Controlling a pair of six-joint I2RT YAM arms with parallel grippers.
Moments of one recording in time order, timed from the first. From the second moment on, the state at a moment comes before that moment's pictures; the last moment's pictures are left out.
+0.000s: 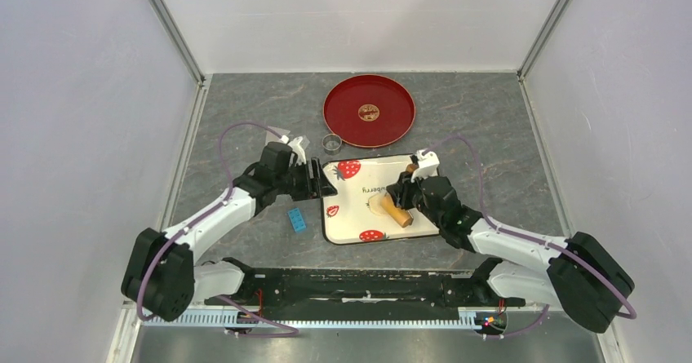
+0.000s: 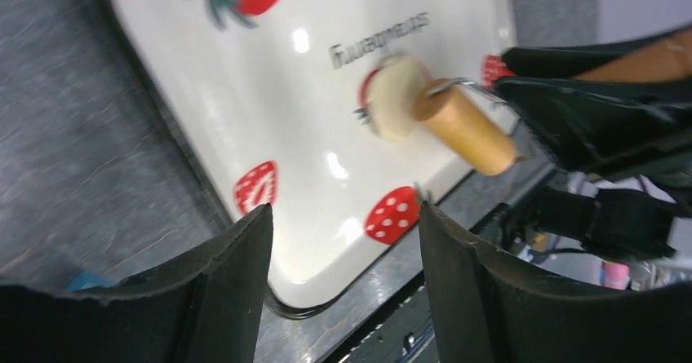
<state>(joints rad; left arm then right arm) -0.45 1.19 0.67 -0.19 0.39 -0.58 0.74 1.14 0.39 0.35 0.18 0.39</state>
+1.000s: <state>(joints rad) -0.37 1.56 0.70 -0.15 0.39 -0.62 0.74 1.31 0.41 0.69 0.25 0.27</state>
